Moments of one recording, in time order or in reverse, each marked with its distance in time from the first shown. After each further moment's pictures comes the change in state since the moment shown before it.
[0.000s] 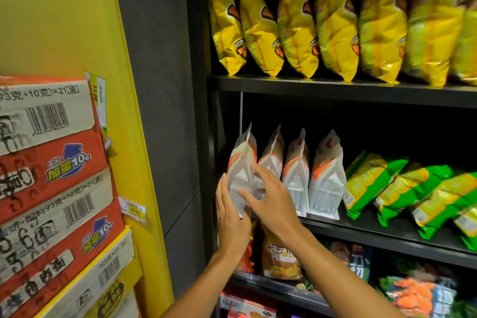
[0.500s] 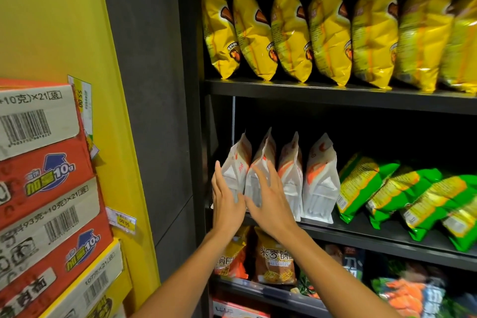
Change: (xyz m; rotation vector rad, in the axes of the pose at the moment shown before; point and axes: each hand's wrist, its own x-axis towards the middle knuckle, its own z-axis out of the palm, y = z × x) left_hand 0.055 -0.011 0.014 0.022 -0.120 -0.050; right_hand 0.012 0.036 0.008 -0.217 -0.043 0.009
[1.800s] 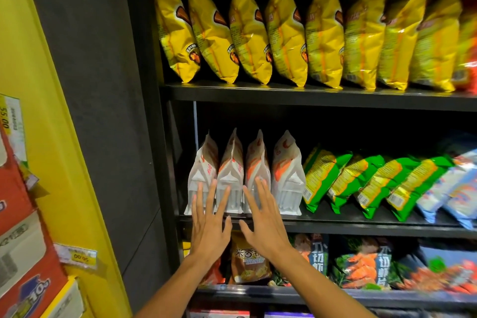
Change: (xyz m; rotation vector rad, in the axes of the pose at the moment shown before) left_hand -0.022 -0.037 0.014 0.492 -0.247 0.419; right_hand -0.048 0.047 0.000 -0.306 0.034 0.028
